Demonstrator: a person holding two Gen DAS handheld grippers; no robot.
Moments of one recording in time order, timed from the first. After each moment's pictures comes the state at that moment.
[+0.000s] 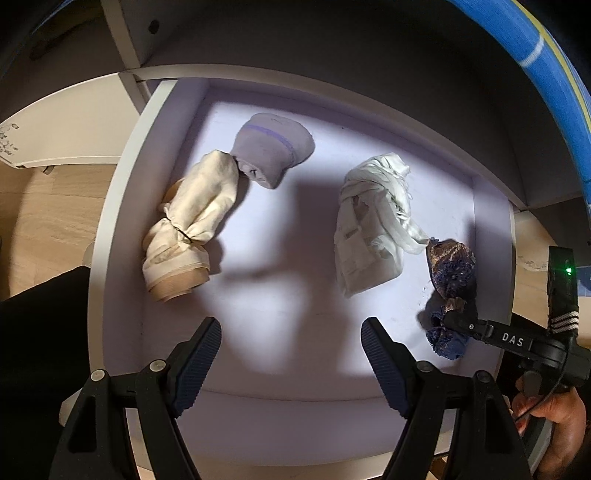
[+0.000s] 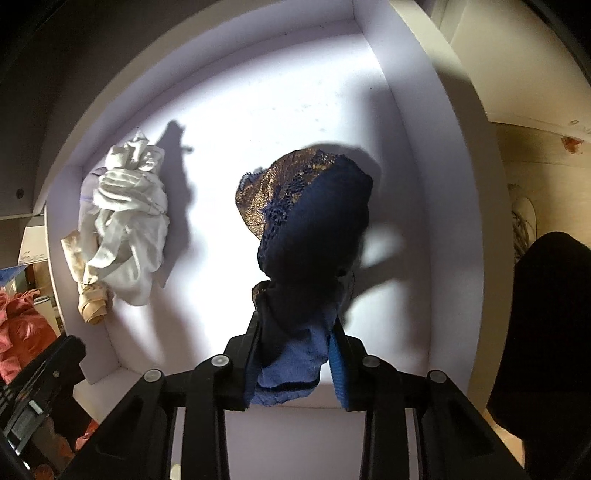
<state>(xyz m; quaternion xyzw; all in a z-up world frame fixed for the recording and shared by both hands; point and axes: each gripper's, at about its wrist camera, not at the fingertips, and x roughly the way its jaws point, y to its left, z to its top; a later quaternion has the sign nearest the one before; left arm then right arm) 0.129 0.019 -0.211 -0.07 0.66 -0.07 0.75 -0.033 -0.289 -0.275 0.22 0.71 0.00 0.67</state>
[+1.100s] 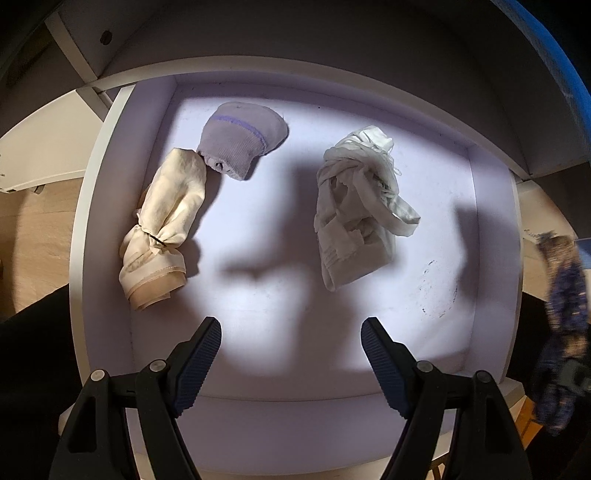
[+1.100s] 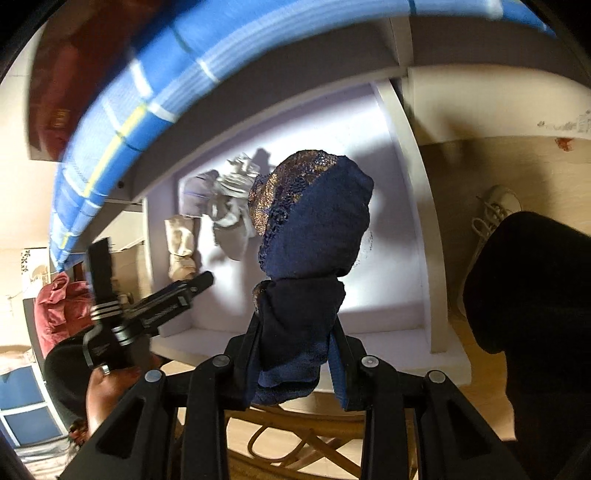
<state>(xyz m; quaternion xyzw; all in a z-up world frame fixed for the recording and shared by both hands) 0.133 -0.012 -0.230 -0.02 0.67 -0.09 0.73 -0.100 -0.323 -0.123 0.28 0.66 0.07 0.70</state>
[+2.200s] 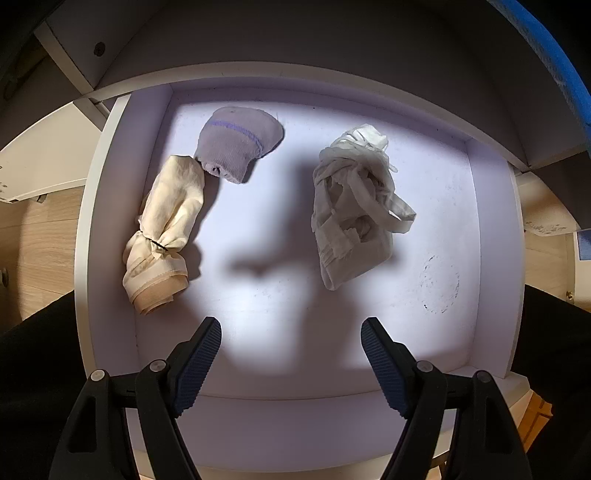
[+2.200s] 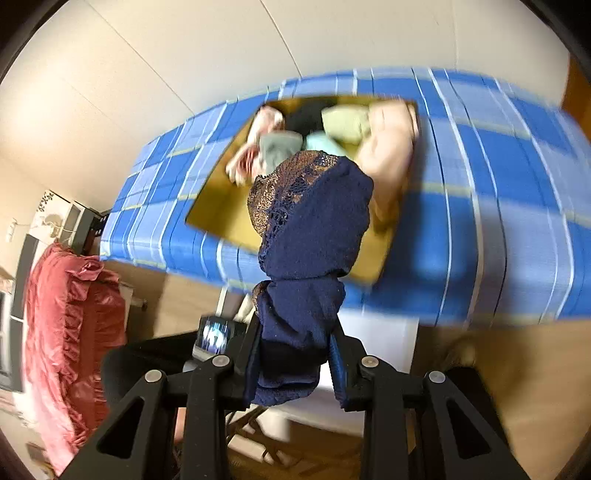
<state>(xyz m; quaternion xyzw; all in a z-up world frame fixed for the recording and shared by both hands) 0.131 -0.017 -0.225 0.00 0.67 -0.09 0.74 -0.023 -0.293 0.099 0.13 0.54 0.13 0.82</state>
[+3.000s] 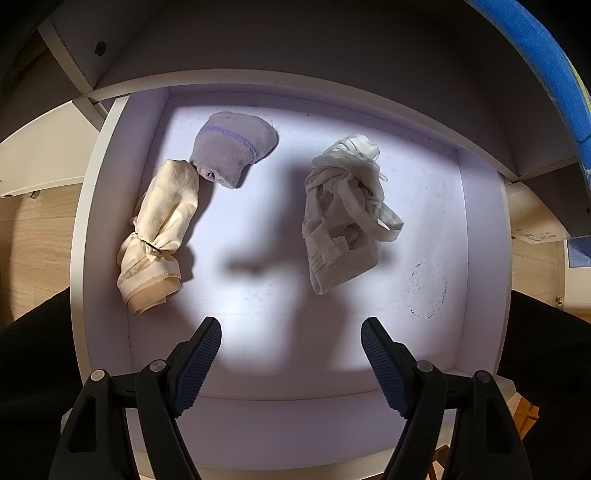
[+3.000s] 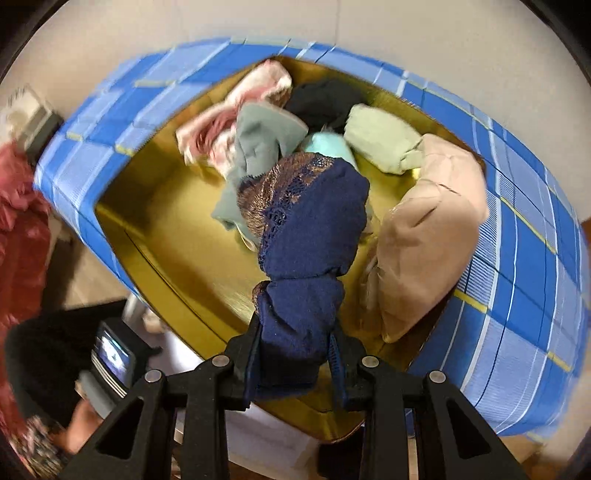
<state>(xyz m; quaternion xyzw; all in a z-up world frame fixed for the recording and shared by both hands) 0.132 -0.014 -0.218 -0.03 0.67 -0.10 0.74 0.088 -0.245 0.032 -0.09 0.60 0.13 0.78</state>
